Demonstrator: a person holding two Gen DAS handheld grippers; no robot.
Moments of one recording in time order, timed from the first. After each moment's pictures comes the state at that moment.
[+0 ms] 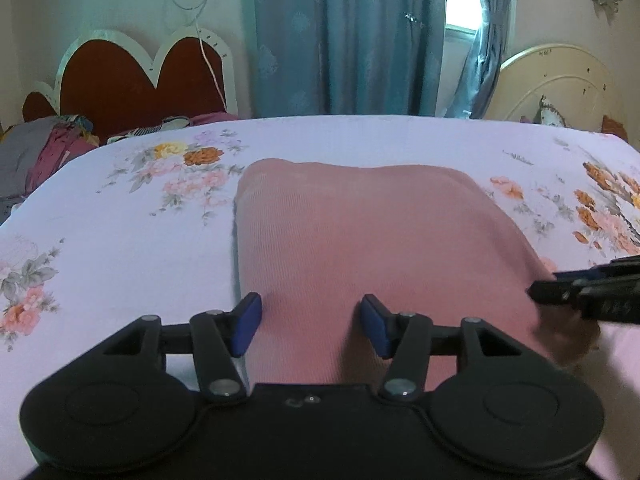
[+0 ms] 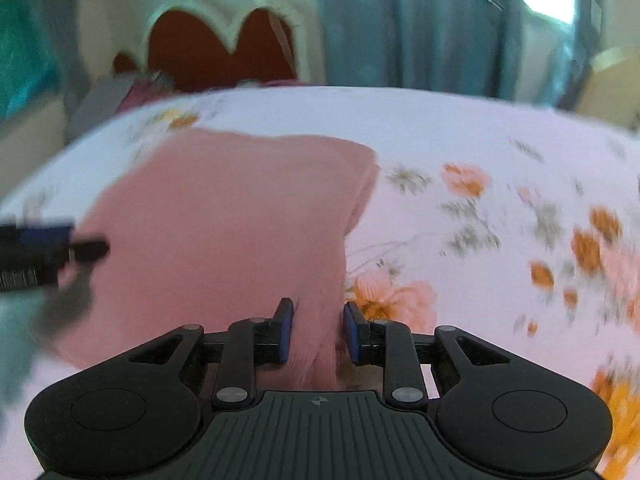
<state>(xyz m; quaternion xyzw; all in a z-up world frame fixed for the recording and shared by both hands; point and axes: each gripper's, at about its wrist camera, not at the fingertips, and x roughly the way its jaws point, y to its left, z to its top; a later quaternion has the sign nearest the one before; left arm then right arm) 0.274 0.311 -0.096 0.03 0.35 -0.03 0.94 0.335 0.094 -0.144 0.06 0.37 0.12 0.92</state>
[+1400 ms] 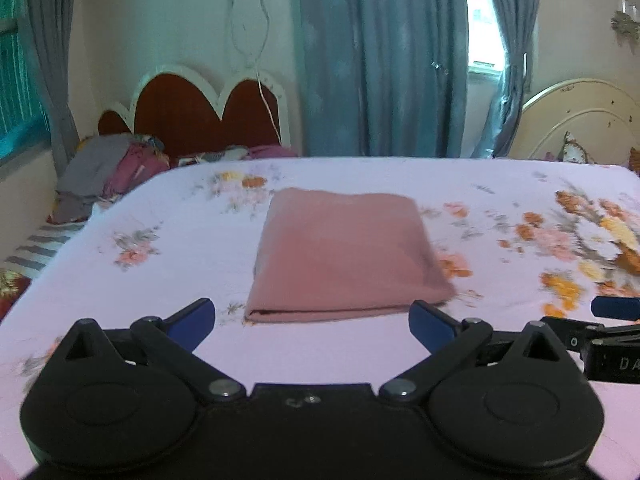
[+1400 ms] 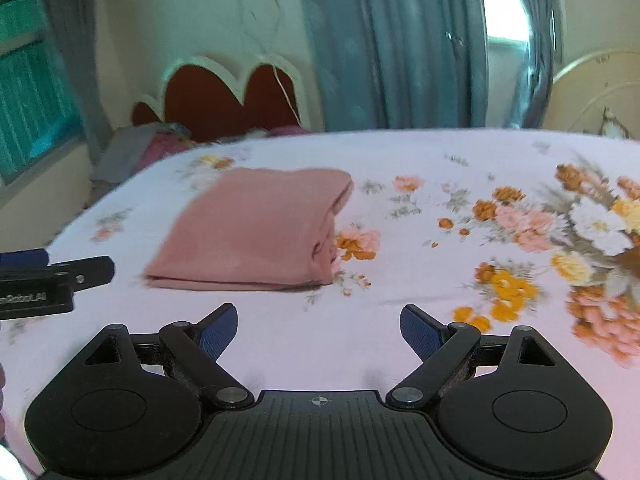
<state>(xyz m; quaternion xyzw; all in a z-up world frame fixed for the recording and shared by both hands) 0.059 0.216 0.002 0.03 0.29 0.07 0.95 0.113 0.036 -0.053 0.07 0.30 0.14 0.94</state>
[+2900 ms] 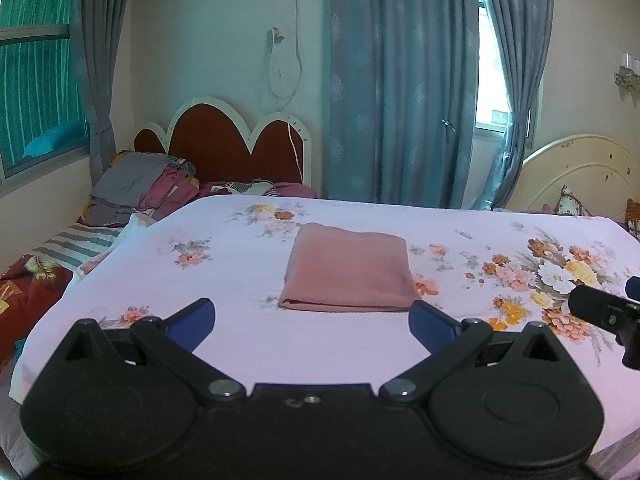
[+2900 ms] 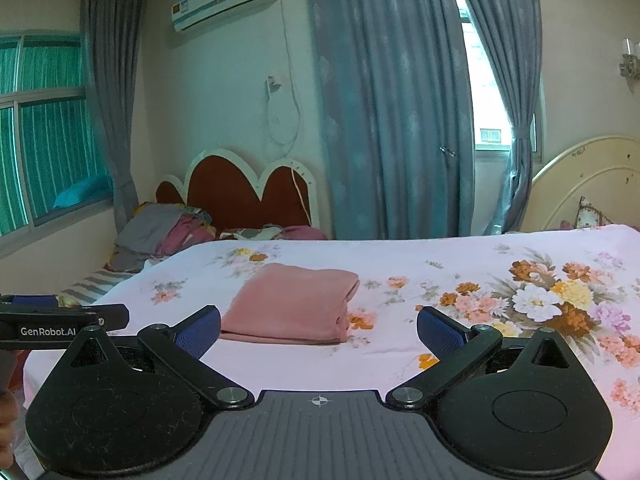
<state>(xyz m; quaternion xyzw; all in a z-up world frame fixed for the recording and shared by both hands) -0.079 0.204 0.066 -0.01 0.23 0.10 0.97 -0.049 0.034 0.037 0.06 0.17 0.13 0.98</state>
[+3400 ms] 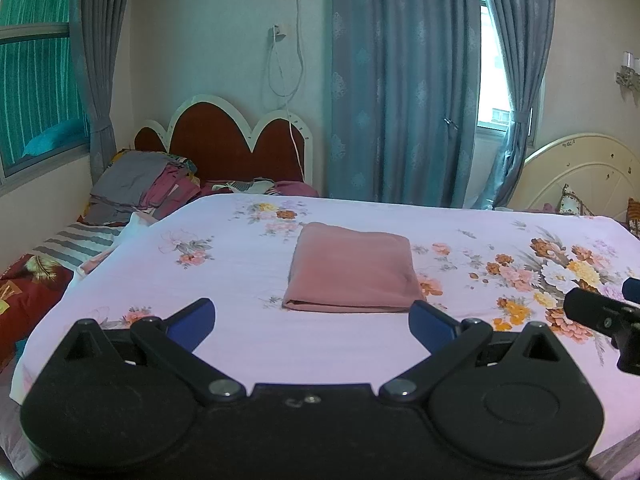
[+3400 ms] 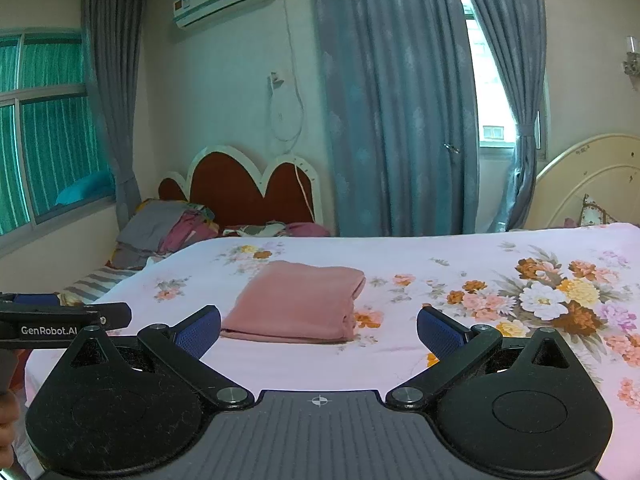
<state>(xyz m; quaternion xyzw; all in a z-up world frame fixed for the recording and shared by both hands) -0.077 0.209 0.066 -0.01 0.23 0.10 0.97 -0.043 0.042 0.035 0.06 0.17 0.14 0.97</state>
